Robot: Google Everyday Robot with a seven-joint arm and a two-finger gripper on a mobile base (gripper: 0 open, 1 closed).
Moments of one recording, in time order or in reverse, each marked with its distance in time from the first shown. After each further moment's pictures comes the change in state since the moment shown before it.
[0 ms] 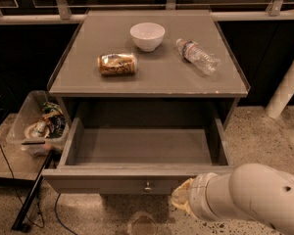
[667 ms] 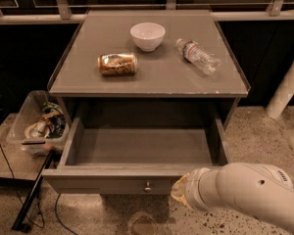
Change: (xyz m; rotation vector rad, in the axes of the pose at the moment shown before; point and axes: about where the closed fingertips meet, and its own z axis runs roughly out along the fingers) arm 0.012 -0.025 0.035 0.042 0.040 -0.018
